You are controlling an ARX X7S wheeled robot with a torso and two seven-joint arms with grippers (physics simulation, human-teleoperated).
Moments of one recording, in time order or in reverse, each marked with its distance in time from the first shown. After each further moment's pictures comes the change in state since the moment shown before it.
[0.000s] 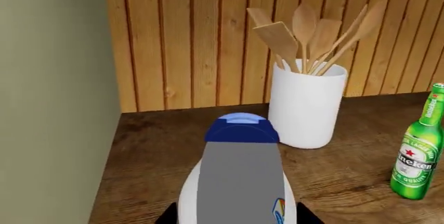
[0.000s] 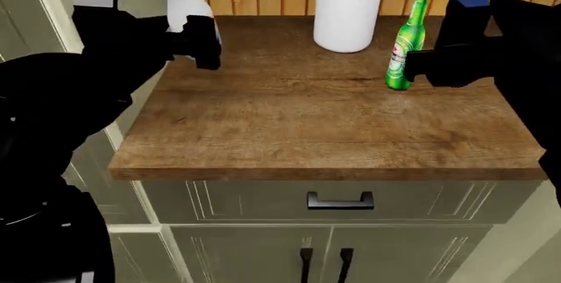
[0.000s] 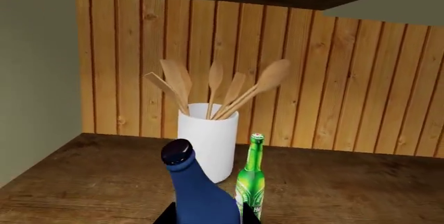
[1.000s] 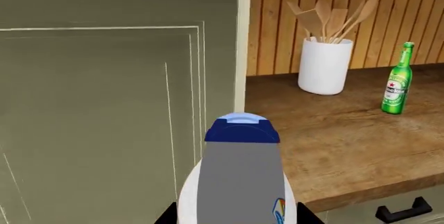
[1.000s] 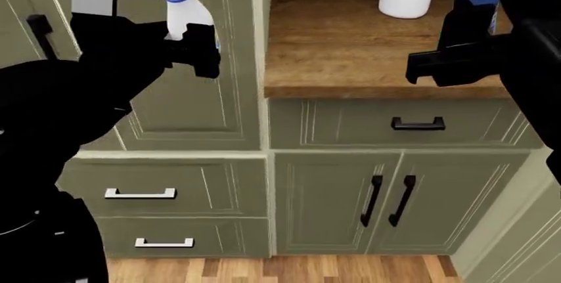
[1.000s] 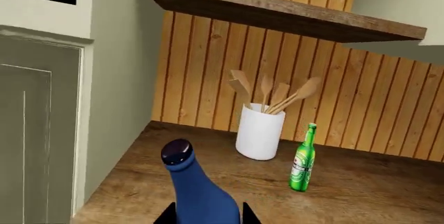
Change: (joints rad) left arm 0.021 -0.027 0.005 0.050 -0.058 -0.029 -0.029; right arm 0.067 0.013 -0.050 -0.013 -0.010 0.050 0.018
